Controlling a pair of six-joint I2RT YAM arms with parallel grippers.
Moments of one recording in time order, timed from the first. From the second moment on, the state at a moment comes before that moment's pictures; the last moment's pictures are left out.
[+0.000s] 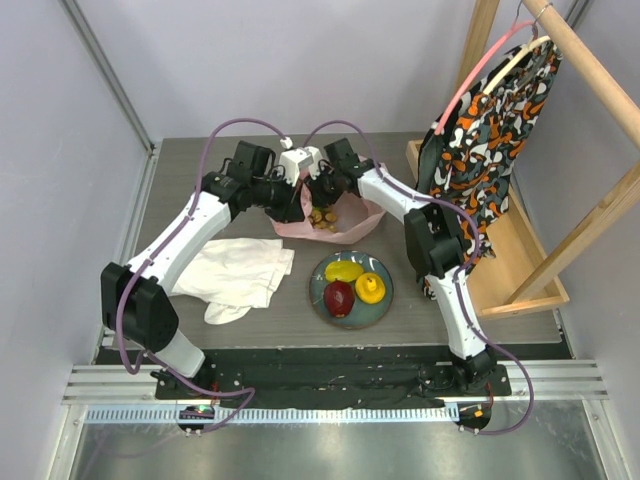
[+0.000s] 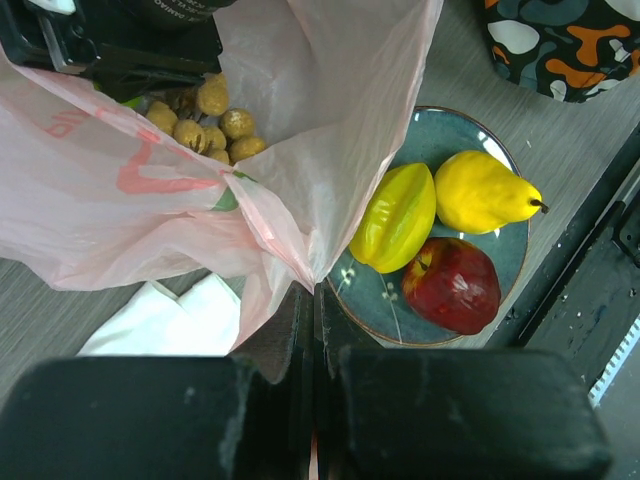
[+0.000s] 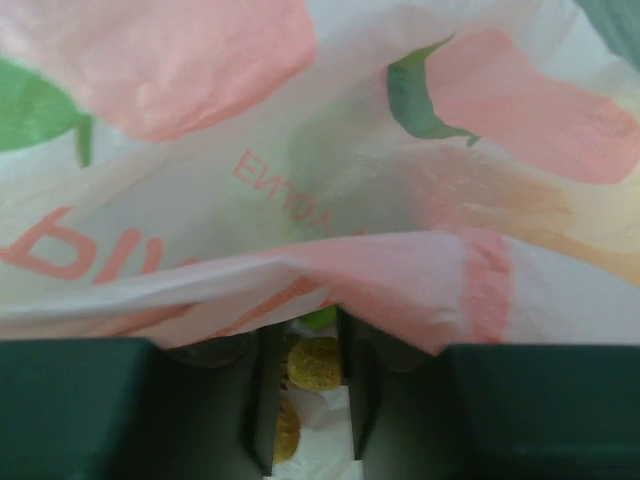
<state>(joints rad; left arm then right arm) -0.44 1.58 1.45 -0.68 0.49 0.11 0.53 2.36 2.00 -0.46 -0.33 -0.36</state>
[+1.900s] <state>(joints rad) -0.44 1.68 1.58 -0.59 0.43 0.04 0.43 1.64 1.33 -0.96 -0.29 -0.65</state>
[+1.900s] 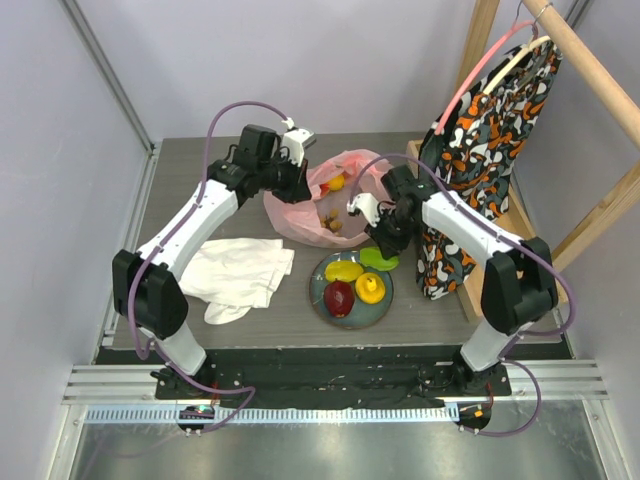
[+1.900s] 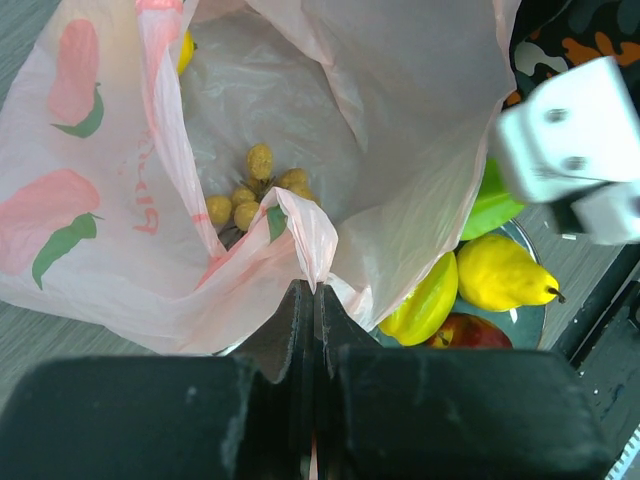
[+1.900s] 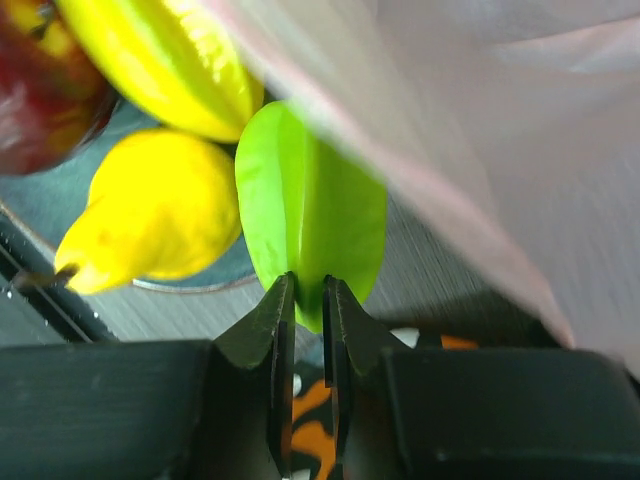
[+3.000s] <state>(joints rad) -0.44 1.69 1.59 -0.58 0.47 0.02 0.47 1.66 1.70 -0.89 -0.33 -0.51</state>
